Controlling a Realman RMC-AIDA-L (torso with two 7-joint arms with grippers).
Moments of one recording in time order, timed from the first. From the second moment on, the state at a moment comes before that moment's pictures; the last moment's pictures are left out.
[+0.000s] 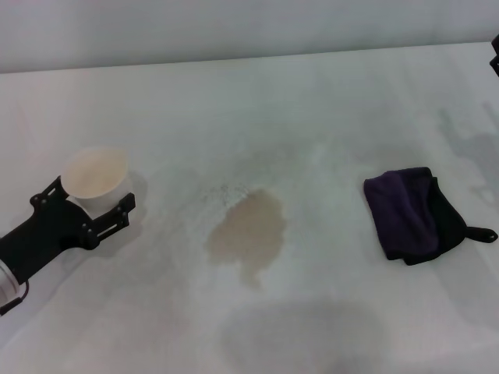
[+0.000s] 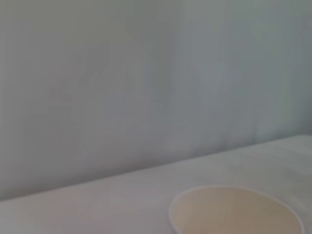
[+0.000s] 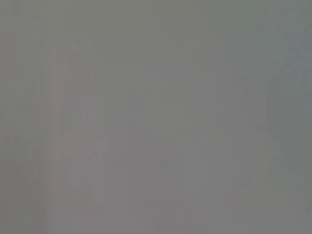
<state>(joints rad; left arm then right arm) -0.38 -2.08 1.07 0.22 1.18 1.17 -0.71 0.38 2.02 -0.30 0.06 2.04 1.47 -2.76</state>
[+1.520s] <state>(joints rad) -0.33 -2.09 1.09 0.15 1.15 1.15 -0.54 0.41 2.02 -0.32 0.06 2.02 1.46 -2.72</state>
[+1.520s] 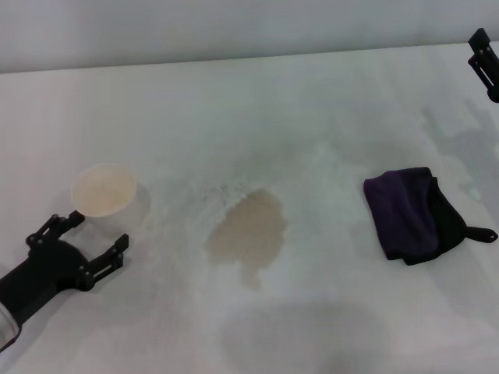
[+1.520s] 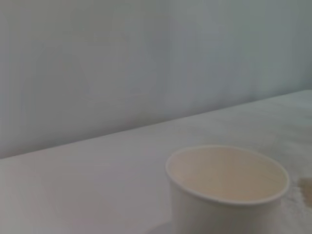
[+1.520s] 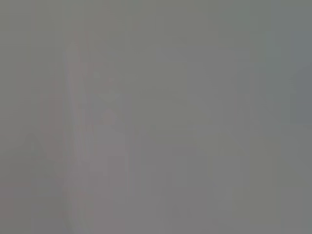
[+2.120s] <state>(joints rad) -0.19 -2.09 1.08 0.04 0.87 1.41 -0.26 0.39 2.02 -0.36 0.06 2.02 1.47 -2.72</state>
